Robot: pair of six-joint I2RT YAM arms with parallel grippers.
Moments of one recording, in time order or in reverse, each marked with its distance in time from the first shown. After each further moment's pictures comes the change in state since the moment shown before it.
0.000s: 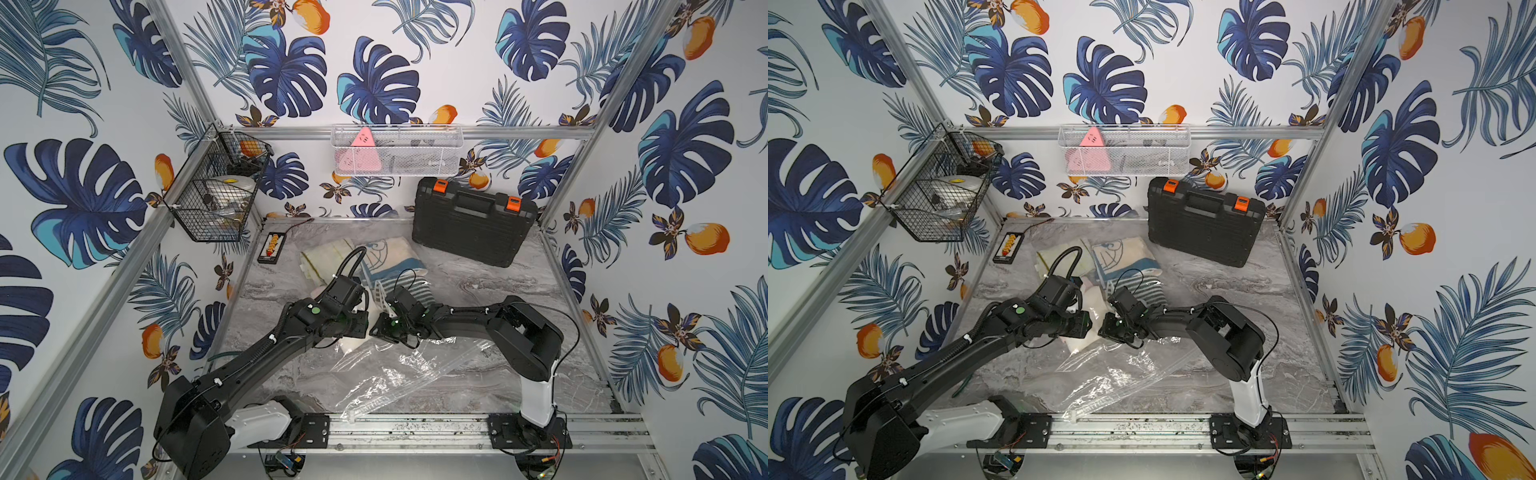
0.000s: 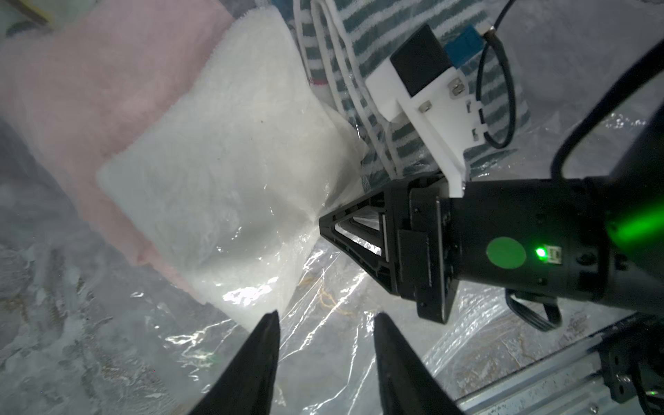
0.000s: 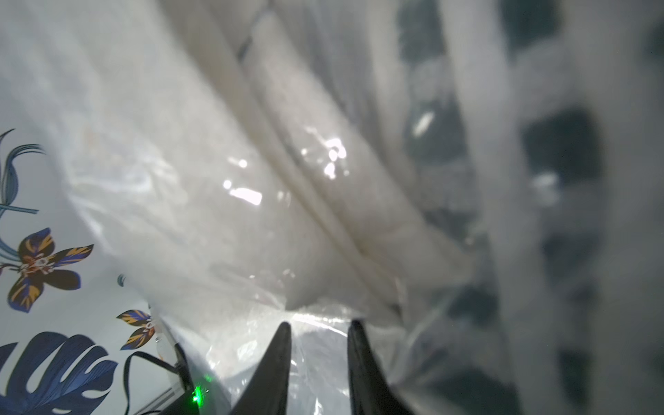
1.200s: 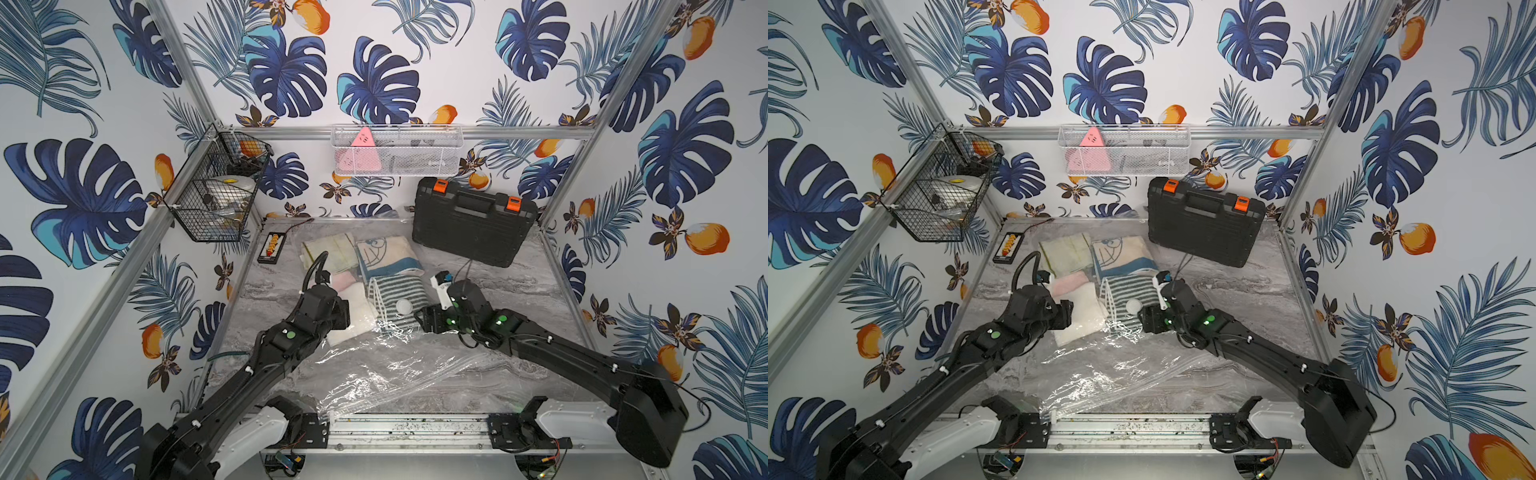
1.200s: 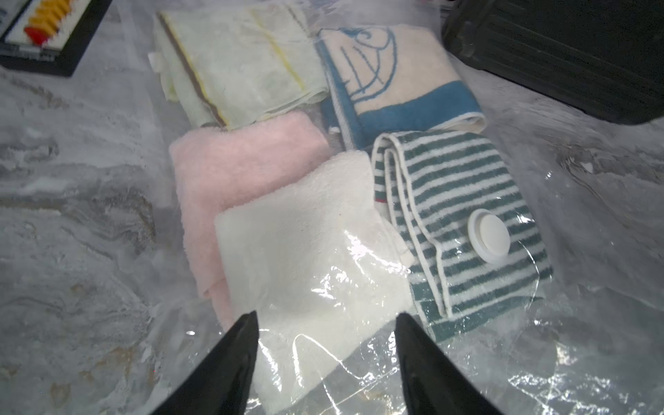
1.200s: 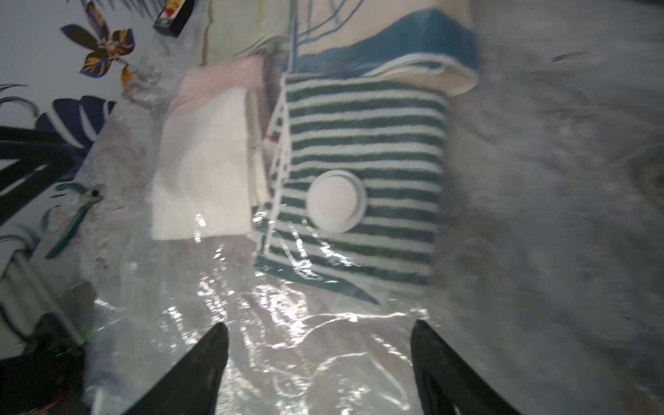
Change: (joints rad) left arm 0.089 -0.271 -0.274 0.385 -0.243 0.119; right arm -0.190 -0.761 -0.415 -0.180 0.401 -0.657
